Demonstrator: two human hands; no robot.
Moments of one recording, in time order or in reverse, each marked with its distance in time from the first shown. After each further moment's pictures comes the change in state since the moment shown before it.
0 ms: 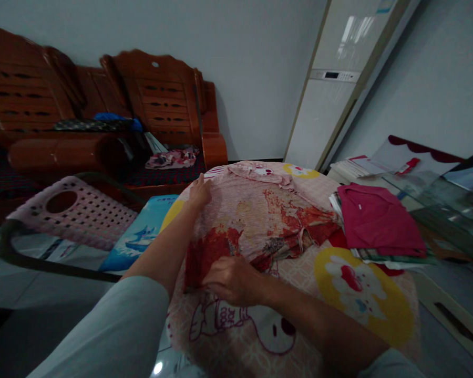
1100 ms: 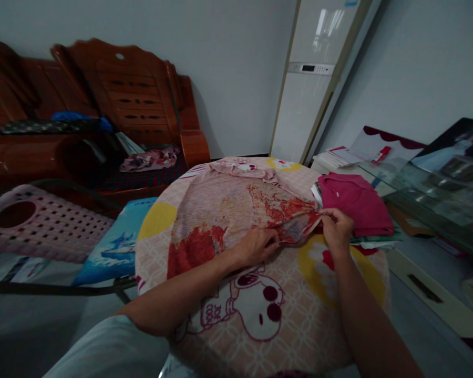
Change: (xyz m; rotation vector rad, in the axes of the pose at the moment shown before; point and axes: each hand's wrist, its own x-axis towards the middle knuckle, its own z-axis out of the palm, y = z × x) left_hand -0.172 0.181 0.056 -0.179 -0.627 0.607; right_hand -0.215 0.105 -0.097 -0.091 1.223 1.042
